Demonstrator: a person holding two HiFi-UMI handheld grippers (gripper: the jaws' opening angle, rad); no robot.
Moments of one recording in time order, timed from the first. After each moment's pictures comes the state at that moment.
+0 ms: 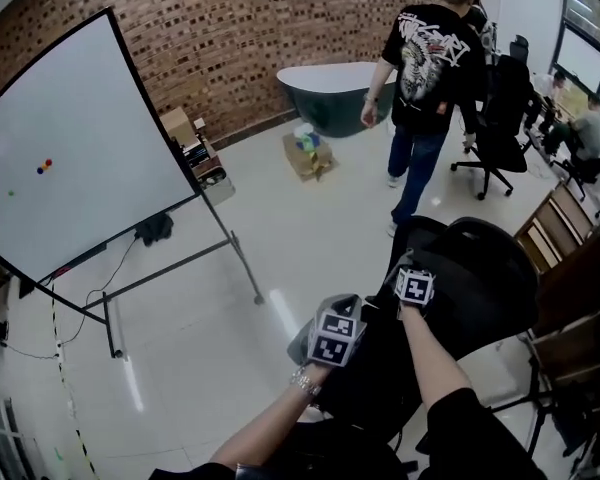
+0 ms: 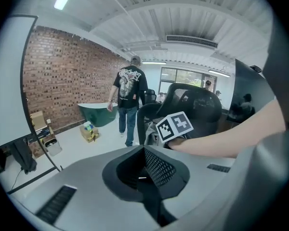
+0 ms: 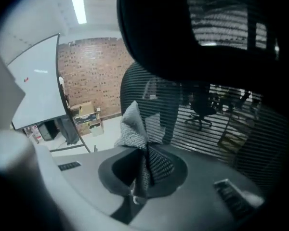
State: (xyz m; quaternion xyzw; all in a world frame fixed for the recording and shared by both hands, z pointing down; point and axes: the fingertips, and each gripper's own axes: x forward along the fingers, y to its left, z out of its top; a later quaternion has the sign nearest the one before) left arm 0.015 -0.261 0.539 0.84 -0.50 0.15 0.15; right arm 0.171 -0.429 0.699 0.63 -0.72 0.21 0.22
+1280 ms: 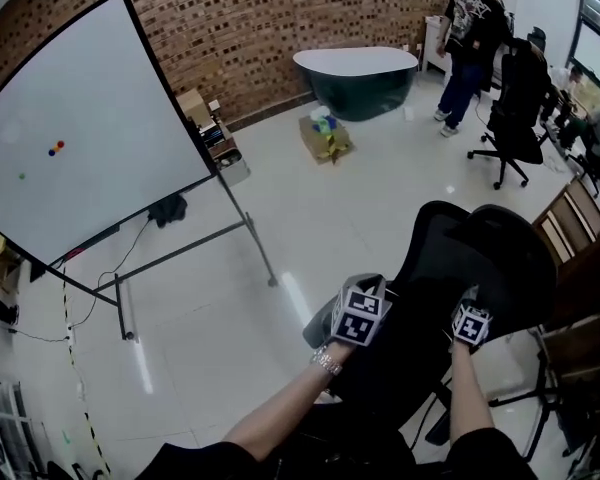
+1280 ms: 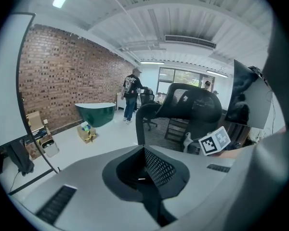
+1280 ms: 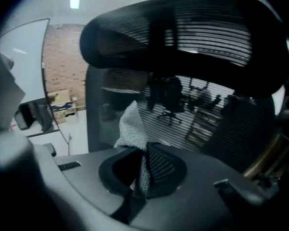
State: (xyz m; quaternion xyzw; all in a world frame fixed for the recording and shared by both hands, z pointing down) left arm 0.027 -0.267 0.538 0.85 -0.49 0.15 0.14; right arm 0.336 -0.294 0.729 0.71 -0.63 0.22 0.25
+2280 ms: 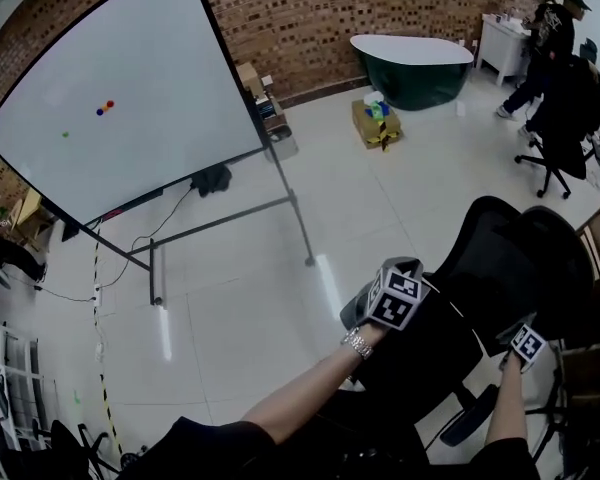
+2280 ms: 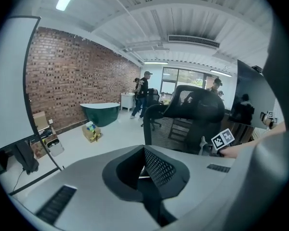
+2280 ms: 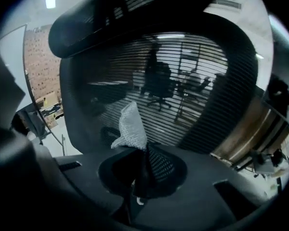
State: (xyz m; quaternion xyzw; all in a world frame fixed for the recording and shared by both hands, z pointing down) left arm -0.018 -0.267 0.531 0.84 -0.51 0.15 0.14; right arm 0.440 -0.241 0.770 0.73 -0.56 0.31 0.25
